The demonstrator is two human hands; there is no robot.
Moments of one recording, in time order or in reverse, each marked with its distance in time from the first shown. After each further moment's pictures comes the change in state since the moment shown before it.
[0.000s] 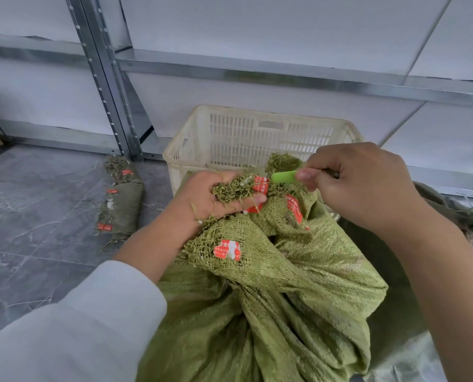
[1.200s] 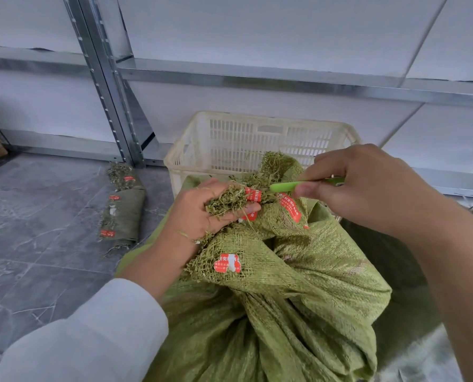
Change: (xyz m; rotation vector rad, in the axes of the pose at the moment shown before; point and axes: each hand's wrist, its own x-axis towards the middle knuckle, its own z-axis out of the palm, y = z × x) left_hand 0.001 -0.049 0.013 0.079 0.275 0.620; right_hand -0.005 0.001 -0.020 0.204 -0.193 0.029
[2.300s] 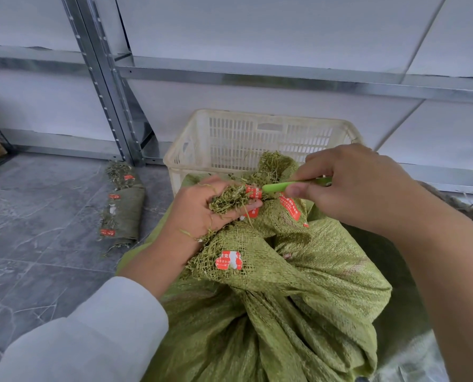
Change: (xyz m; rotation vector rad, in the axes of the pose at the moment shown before) left_hand 0.007 0.032 -0.007 -0.159 -0.039 -0.110; right_hand 0.005 -0.001 0.009 -0.073 0.029 -0.047
